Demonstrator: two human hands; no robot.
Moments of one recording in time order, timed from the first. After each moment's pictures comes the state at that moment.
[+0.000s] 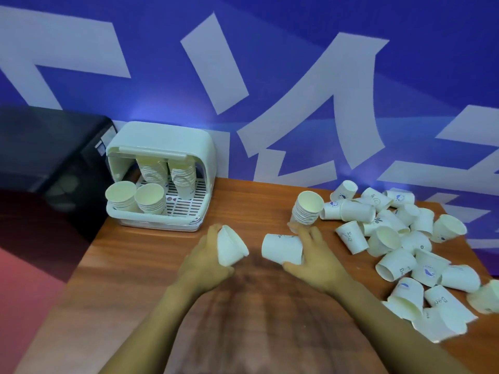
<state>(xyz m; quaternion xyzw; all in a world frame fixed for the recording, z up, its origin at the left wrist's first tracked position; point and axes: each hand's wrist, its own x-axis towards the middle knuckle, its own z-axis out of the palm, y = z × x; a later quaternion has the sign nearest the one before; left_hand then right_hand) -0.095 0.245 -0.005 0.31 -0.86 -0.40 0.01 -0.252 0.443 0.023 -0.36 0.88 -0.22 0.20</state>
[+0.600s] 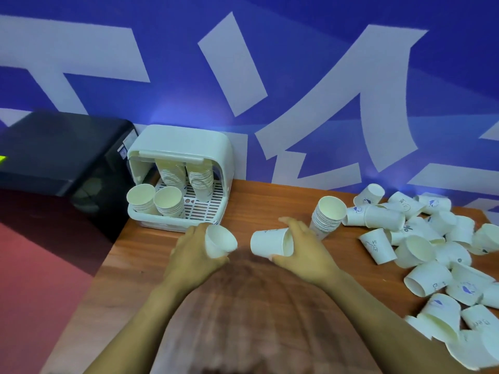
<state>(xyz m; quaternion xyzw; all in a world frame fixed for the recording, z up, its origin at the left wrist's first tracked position) -0.081 0.202 0.004 0.37 -0.87 -0.33 0.07 -0.252 0.383 0.022 -0.39 0.86 -0.26 0.19</state>
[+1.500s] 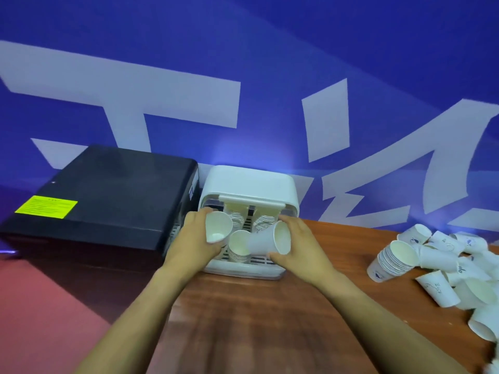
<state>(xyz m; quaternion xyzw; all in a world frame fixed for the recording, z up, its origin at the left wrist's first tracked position) -0.017 -0.032 0.061 0.32 -0.86 -0.38 0.11 -0.167 0.151 0.055 -0.40 0.87 -0.26 0.10</state>
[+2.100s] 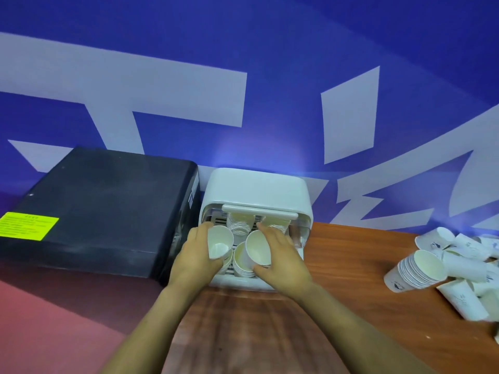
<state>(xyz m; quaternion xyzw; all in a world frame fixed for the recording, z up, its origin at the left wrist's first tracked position) -0.049 -0.064 0.010 0.37 -0.85 -0.38 0.06 -0.174 0.089 0.004 -0.42 0.86 -0.24 0.13</state>
